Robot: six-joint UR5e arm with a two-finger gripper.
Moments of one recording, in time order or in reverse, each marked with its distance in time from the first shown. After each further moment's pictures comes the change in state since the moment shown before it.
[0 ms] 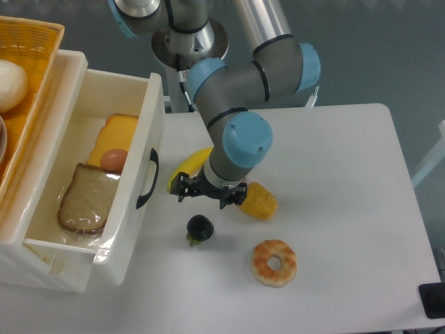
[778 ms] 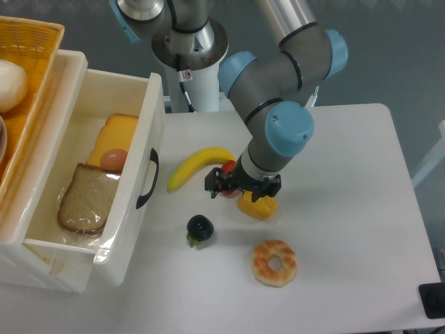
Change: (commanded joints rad) arm 0.098 0.002 -0.002 0.002 0.000 0.029
